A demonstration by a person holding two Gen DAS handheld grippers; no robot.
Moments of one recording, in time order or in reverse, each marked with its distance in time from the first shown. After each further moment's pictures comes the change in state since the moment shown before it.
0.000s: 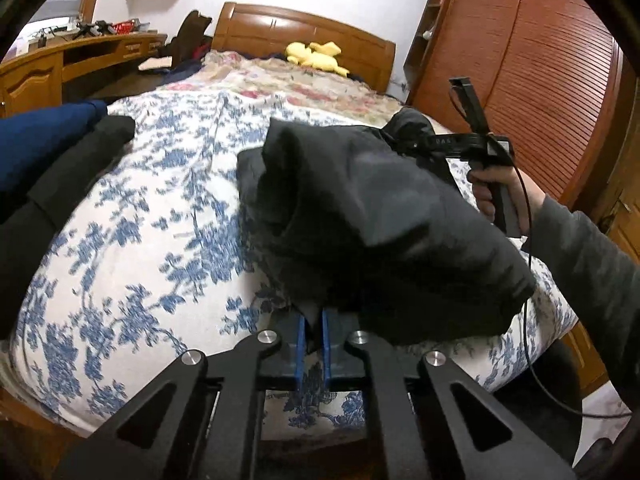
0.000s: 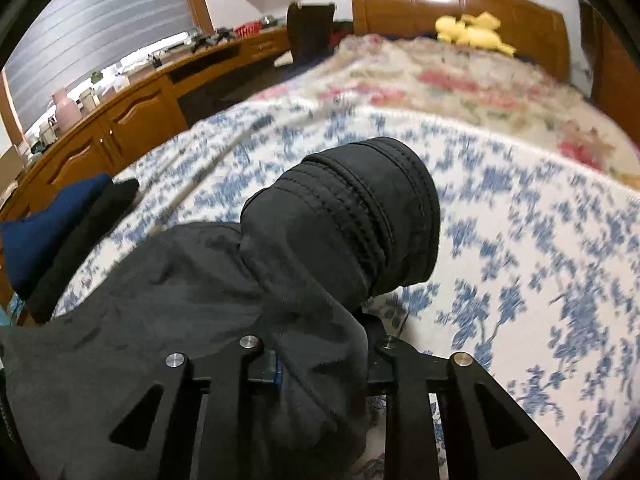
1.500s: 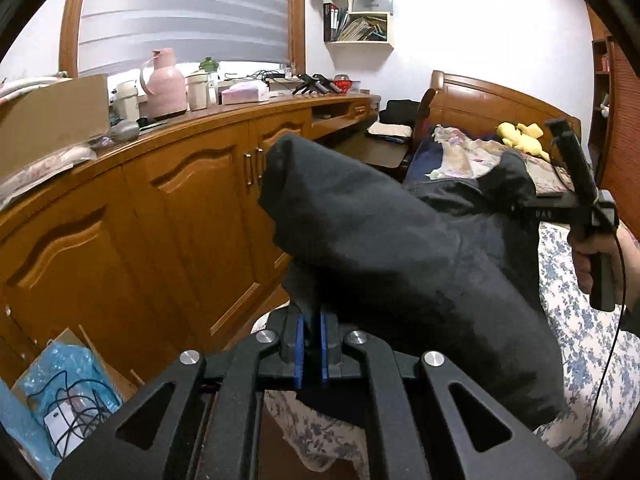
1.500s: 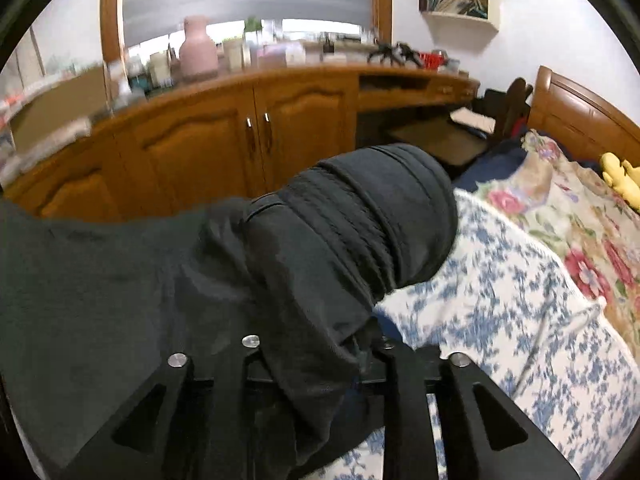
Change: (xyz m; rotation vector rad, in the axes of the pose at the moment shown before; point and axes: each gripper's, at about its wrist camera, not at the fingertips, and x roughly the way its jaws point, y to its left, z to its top) left arm -0.207 0.317 0.070 -0.172 -0.204 0.691; right arm 0.105 0.356 0.111 -0.424 -0.026 0.197
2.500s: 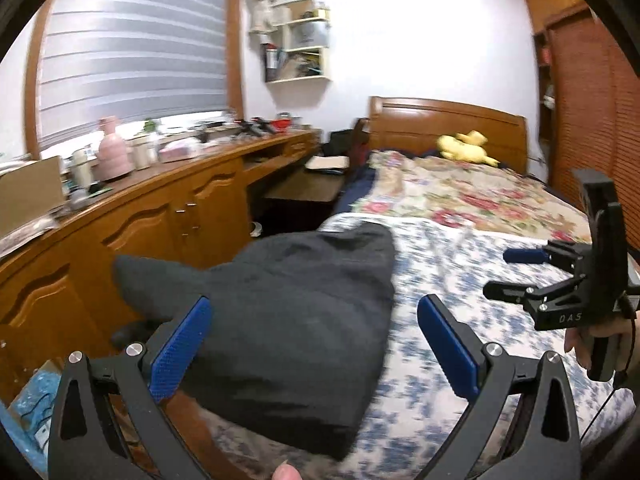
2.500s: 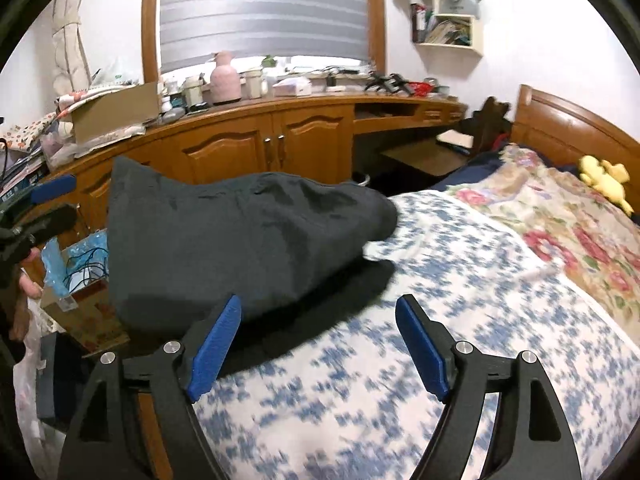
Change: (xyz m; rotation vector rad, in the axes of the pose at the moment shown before) left arm -0.092 -0.150 0.021 0.130 -0.124 -0.148; right arm -0.212 0.002 -0.148 0.012 -0.149 0.009
